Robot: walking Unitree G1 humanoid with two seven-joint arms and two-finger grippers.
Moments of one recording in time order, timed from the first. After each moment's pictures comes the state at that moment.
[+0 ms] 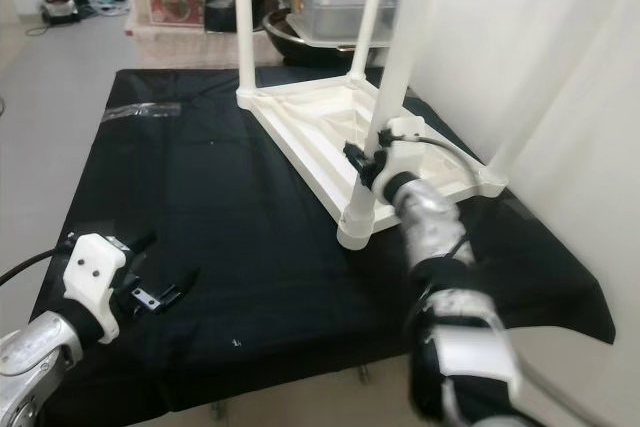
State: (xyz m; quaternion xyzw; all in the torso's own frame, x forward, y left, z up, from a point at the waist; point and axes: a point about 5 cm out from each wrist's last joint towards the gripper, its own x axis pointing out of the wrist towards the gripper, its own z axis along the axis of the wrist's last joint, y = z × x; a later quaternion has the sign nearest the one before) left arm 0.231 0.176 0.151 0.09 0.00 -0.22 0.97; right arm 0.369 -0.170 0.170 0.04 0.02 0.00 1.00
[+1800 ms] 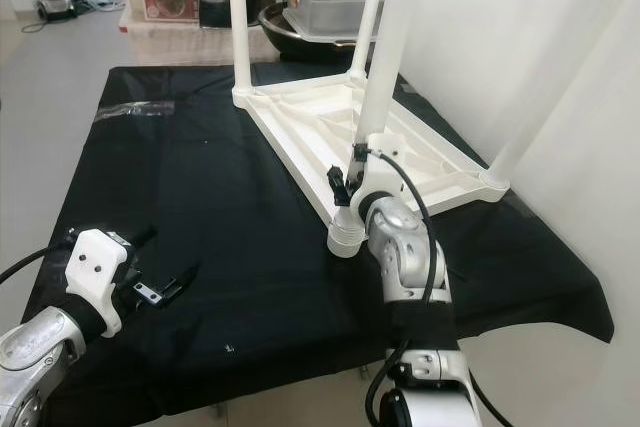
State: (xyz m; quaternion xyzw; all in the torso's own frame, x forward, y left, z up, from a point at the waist) left arm 0.237 0.176 0.153 0.09 -0.01 -0.21 0.97; right arm 0.356 -0.154 0.192 0.07 0.09 0.06 0.99
